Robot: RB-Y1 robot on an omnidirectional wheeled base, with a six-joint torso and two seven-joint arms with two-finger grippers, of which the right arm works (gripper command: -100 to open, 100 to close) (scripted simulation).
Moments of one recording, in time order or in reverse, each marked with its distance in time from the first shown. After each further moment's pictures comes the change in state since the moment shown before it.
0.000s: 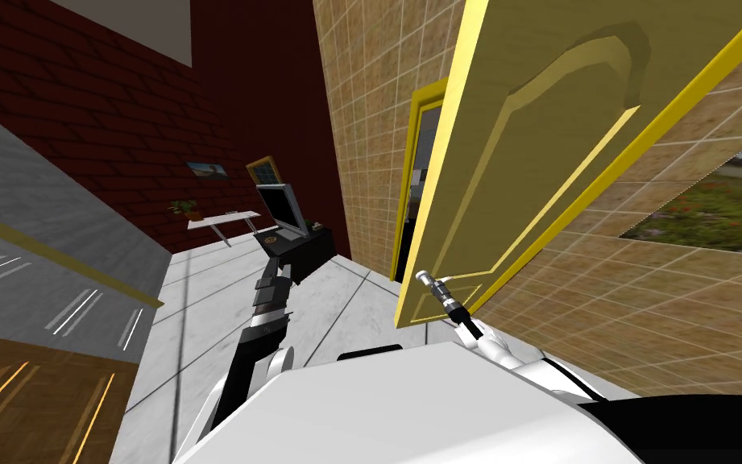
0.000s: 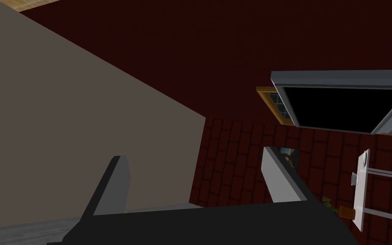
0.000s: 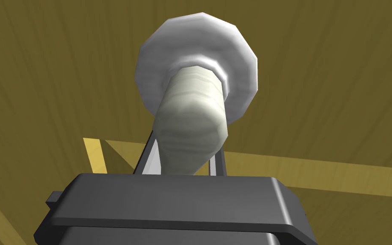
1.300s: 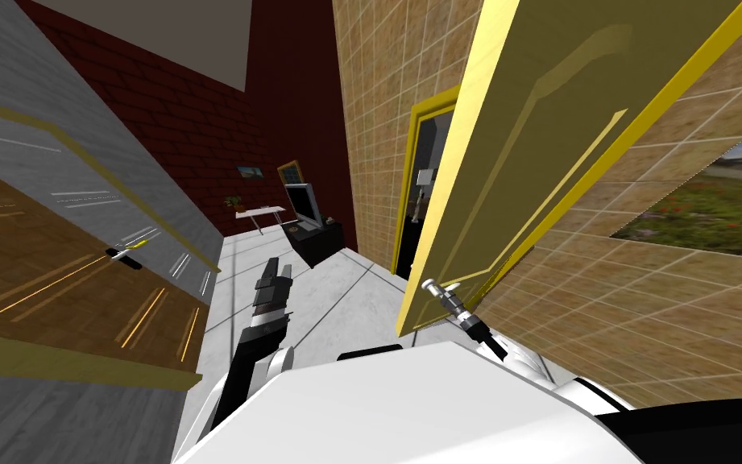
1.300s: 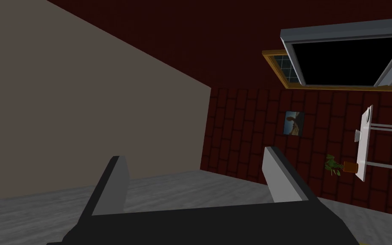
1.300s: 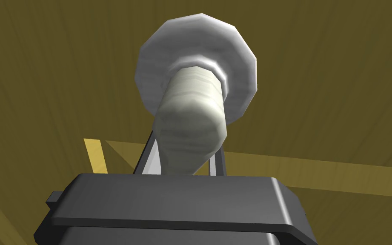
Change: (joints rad) arm 0.111 -0.083 0.054 0.004 0.034 -0.185 -0.091
